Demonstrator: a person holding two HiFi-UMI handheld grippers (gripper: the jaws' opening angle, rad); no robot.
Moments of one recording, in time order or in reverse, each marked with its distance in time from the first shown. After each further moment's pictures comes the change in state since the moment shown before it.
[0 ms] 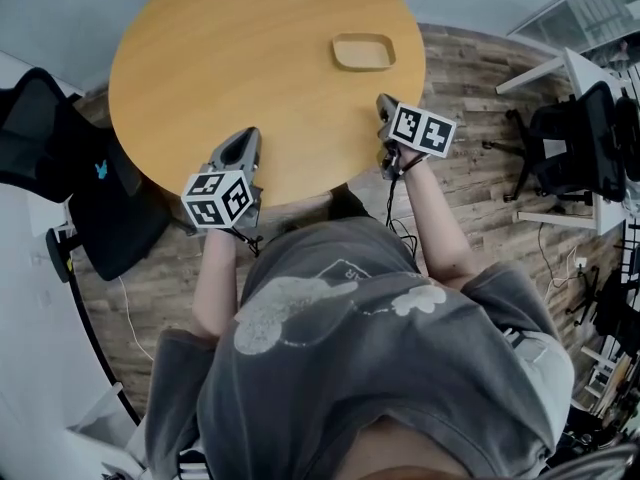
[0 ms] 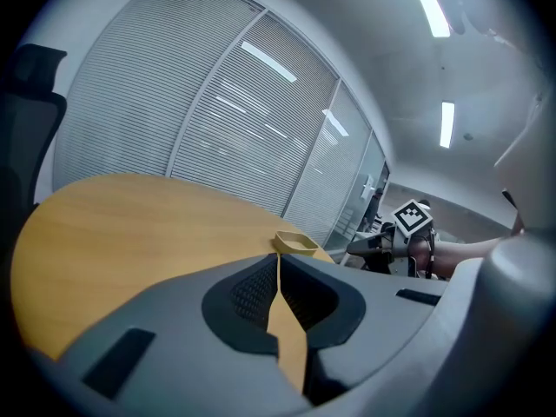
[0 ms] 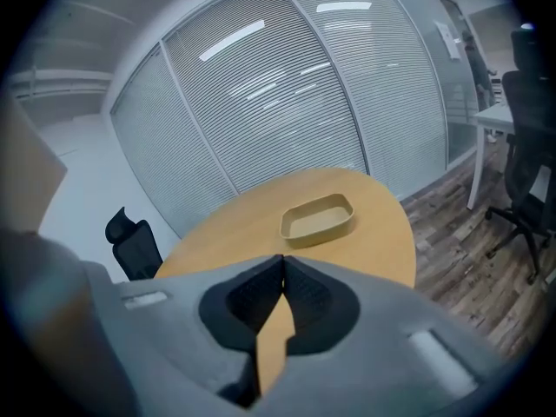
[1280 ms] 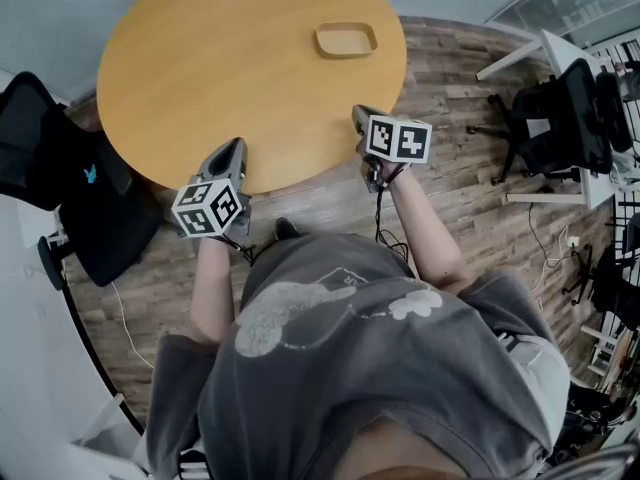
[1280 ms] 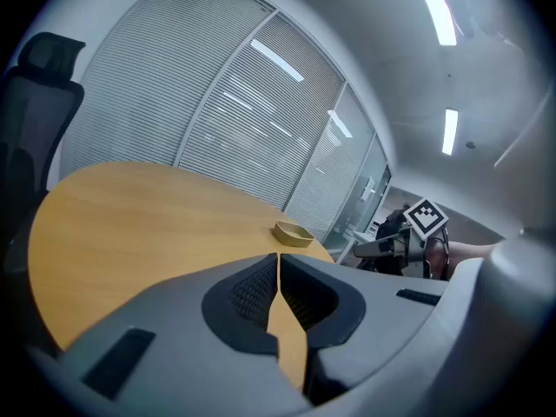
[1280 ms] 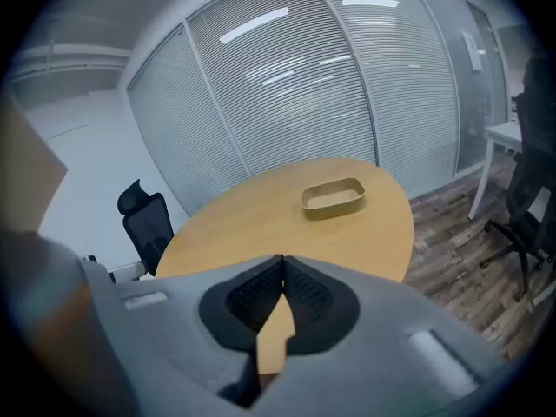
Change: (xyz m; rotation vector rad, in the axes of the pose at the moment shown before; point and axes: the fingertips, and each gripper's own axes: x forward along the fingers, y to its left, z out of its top) left arm -0.047 -0.002 -0.036 -0.051 0.015 -0.005; right arm -0.049 0.046 -0.060 -0.109 0.077 0.013
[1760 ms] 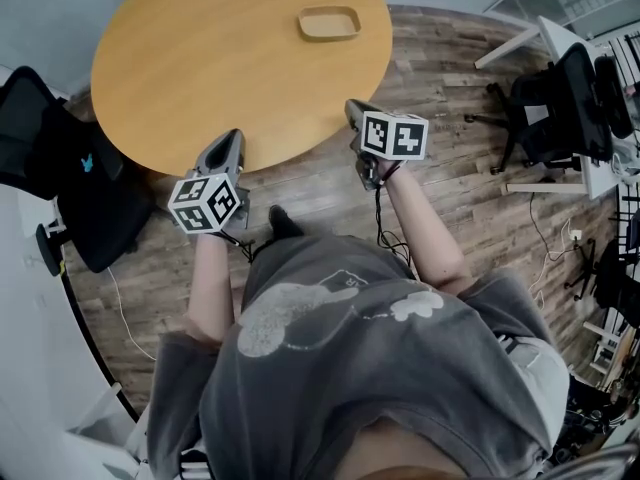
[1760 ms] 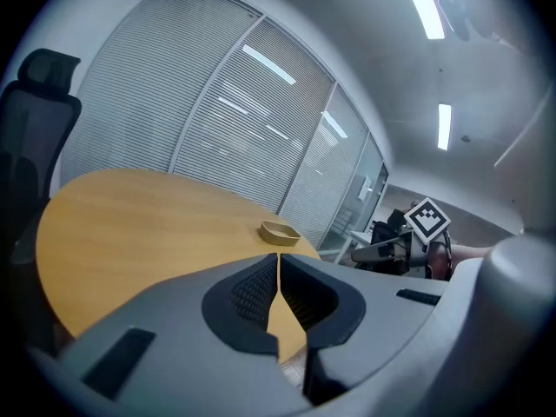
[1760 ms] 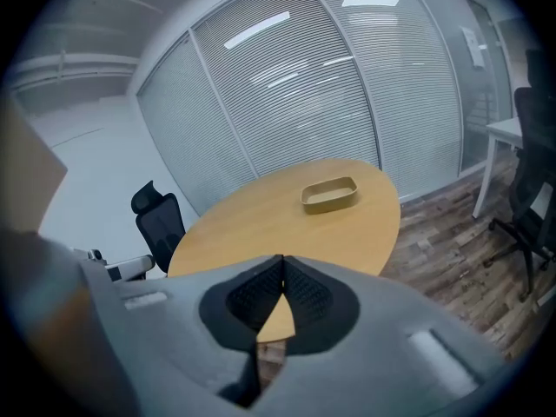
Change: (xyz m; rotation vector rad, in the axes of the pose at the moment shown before) left arm -0.013 -0.072 -0.016 0.036 -0.022 0.008; right arm -0.057 -0.019 -0.023 -0.004 -0.011 0.053
